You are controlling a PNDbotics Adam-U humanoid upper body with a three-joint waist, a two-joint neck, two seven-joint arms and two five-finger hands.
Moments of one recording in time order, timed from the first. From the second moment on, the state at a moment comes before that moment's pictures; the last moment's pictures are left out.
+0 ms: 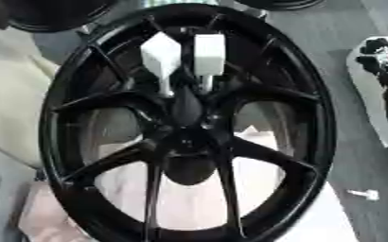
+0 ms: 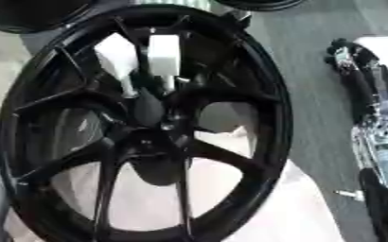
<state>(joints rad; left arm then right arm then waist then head) -1.04 0.99 -0.25 -1.73 -0.02 -0.04 -0.47 -0.43 -0.40 -0.16 -1.55 -0.10 0.00 -0.13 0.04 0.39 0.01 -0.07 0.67</state>
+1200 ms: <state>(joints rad) -1.11 0.95 -0.31 -1.71 -0.10 -0.11 -0.64 -0.43 -0.40 -0.16 -1.55 -0.10 0.00 -0.13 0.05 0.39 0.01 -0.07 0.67</state>
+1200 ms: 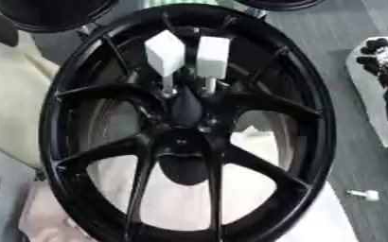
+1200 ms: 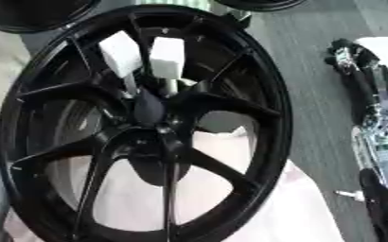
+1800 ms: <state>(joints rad) -1.22 0.87 -0.40 -1.64 -0.19 -0.16 -0.76 -0.42 -0.40 -0.15 -1.55 -0.10 0.00 -0.12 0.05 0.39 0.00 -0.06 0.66</state>
